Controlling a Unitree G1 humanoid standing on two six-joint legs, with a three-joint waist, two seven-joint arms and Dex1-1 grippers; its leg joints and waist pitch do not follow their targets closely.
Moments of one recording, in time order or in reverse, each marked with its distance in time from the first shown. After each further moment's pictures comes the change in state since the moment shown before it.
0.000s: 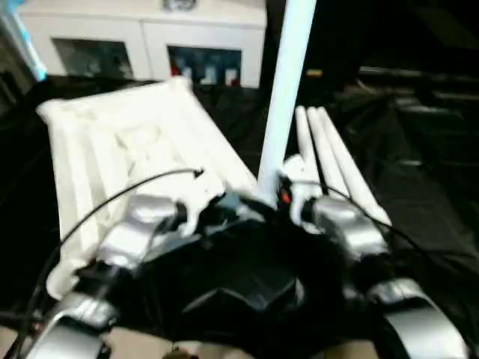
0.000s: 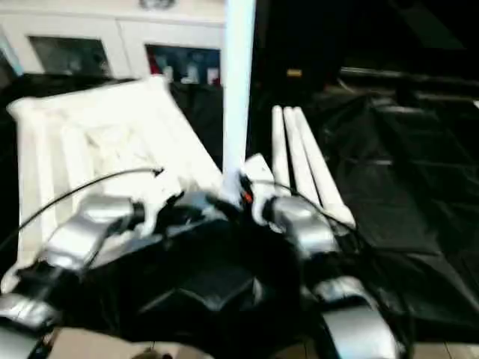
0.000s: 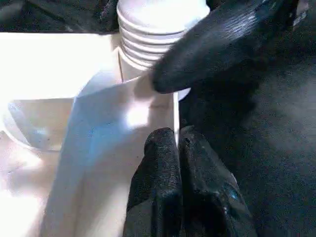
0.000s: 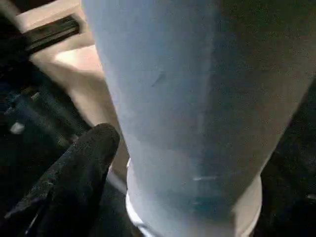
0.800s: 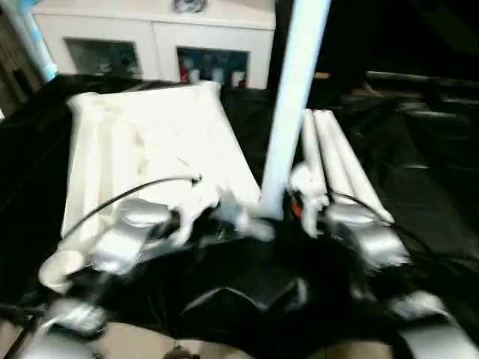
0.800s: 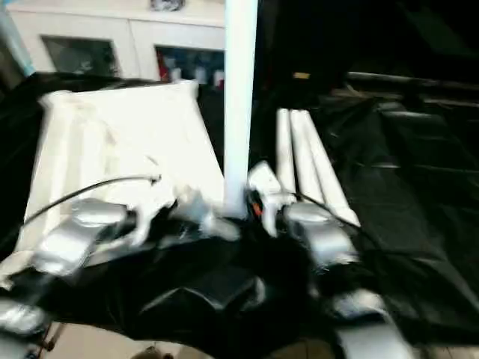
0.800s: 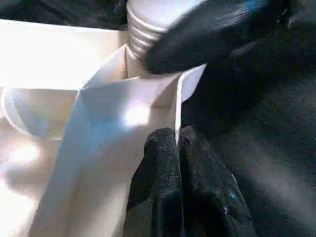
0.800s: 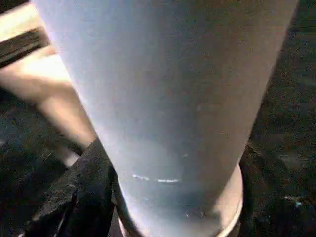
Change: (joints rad) left arm -0.036 -0.075 0.028 0.049 0.000 0.081 0.115; right arm -0.011 0.067 -0.054 -0.020 -0.013 0.119 -0.245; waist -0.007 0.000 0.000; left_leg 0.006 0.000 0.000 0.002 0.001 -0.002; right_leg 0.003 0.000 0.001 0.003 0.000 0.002
